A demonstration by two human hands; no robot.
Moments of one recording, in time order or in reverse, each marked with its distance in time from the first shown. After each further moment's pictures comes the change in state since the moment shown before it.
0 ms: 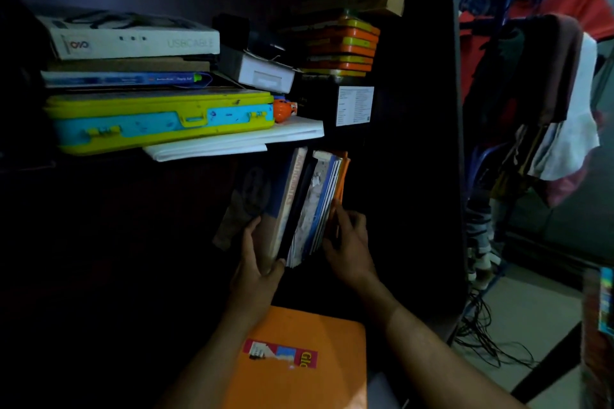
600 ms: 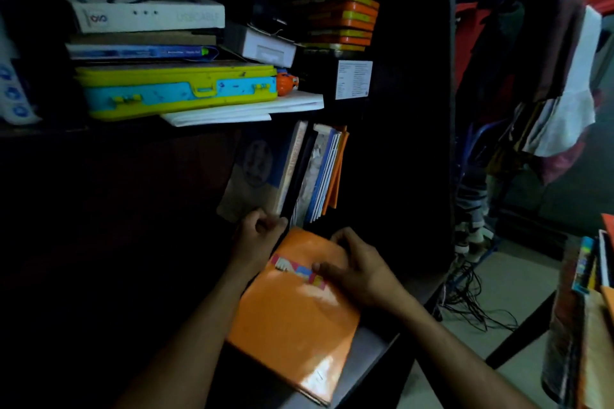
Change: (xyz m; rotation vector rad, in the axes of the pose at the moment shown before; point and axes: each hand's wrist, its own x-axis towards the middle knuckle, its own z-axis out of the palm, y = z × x) left_hand 0.004 0.007 -0.005 0.029 0.002 -0.147; right_hand -0.094 -0.009 -0.037 0.046 -0.227 -0.114
